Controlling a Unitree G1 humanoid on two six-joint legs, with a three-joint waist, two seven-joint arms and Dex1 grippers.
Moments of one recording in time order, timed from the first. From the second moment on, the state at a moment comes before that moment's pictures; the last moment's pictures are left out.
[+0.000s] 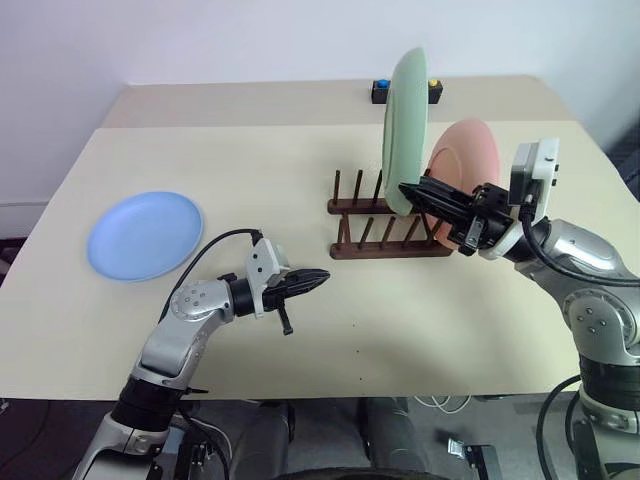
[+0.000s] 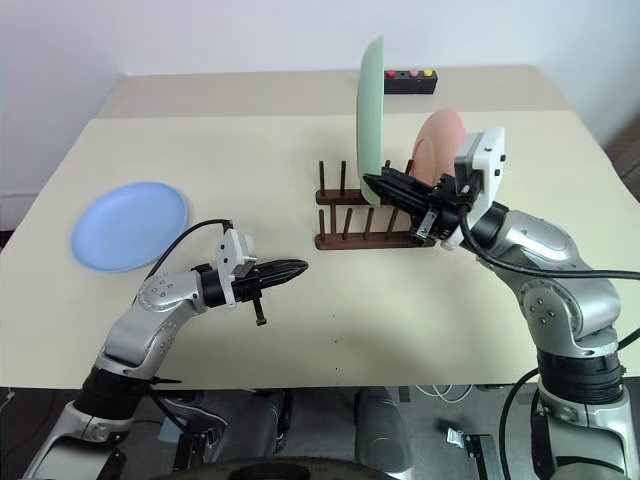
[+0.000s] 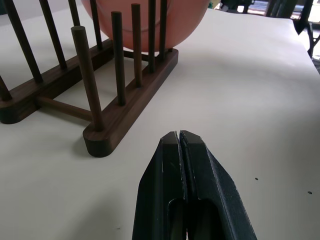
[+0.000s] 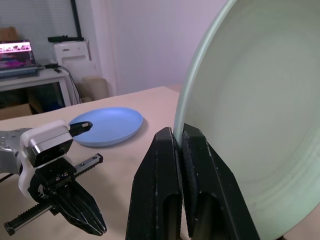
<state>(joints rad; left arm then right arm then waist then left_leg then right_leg) -0.24 0.43 -0.17 -0.17 -0.33 0.25 -0.91 -0.37 -0.68 -0.18 -0.37 0.86 0.53 0.73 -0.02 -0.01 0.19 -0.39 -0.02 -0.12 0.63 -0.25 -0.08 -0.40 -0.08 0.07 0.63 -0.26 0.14</state>
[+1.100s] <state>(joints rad) -0.24 0.42 -0.17 -0.17 -0.33 0.25 -0.91 -0.31 -0.68 -0.20 -0.32 0.88 0.60 0.81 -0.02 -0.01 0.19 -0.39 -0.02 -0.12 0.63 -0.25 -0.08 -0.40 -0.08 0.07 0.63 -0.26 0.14</state>
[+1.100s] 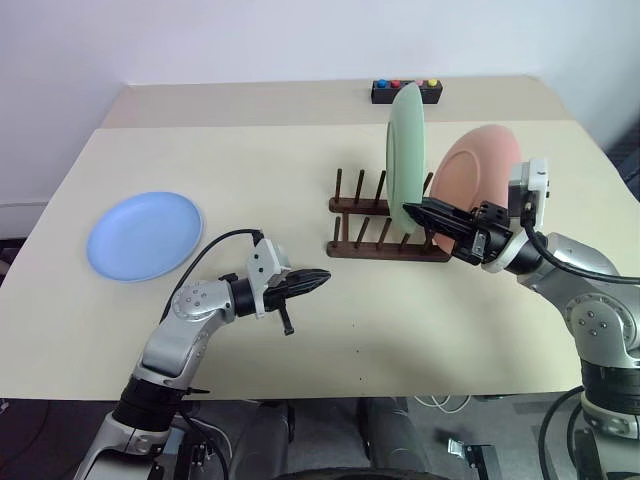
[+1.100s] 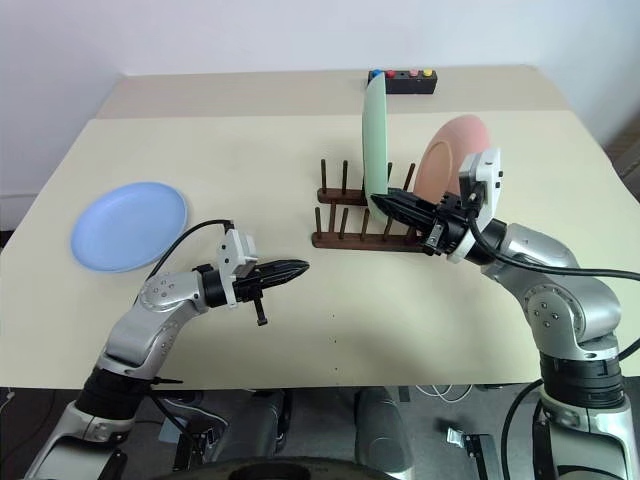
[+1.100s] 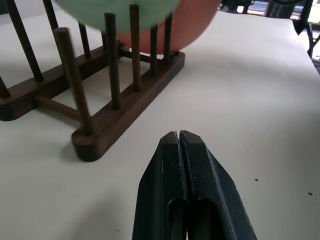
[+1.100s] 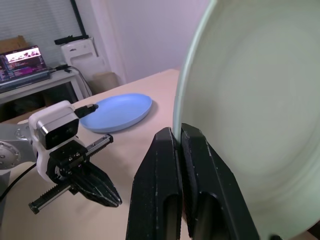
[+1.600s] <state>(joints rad) -0.24 0.42 -0.18 -0.17 -0.32 0.25 -0.91 -0.31 -0.68 -0.20 -0.32 0.88 0.61 0.82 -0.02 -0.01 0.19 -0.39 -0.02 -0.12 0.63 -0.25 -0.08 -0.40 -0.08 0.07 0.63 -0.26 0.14</state>
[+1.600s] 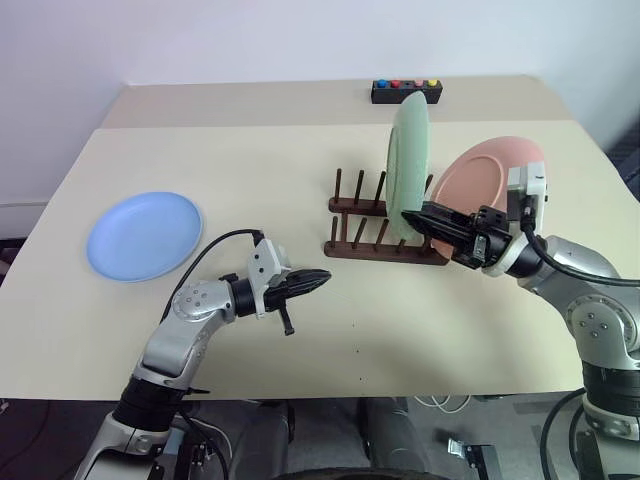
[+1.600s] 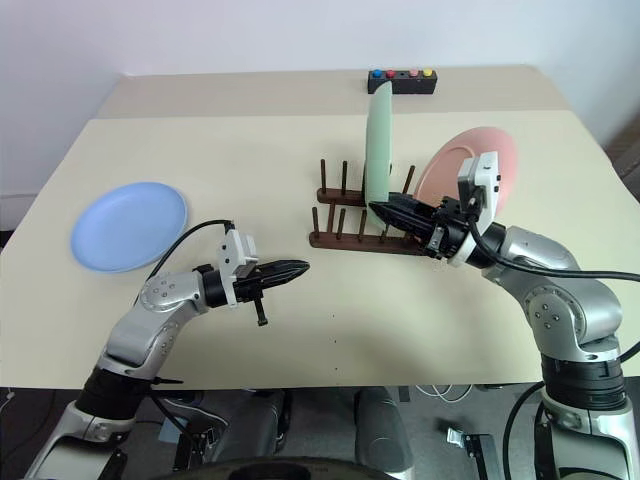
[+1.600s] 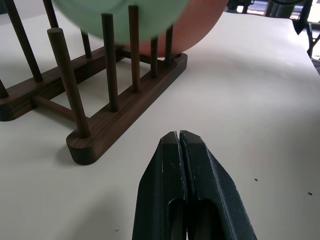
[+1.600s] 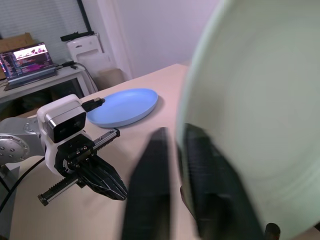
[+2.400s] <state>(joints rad) -0.24 0.42 -0.18 -0.17 -0.32 0.25 -0.91 -0.30 -0.81 -0.23 -0.39 0.64 0.51 0.81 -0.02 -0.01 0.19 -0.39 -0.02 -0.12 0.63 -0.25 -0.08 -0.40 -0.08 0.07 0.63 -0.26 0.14</state>
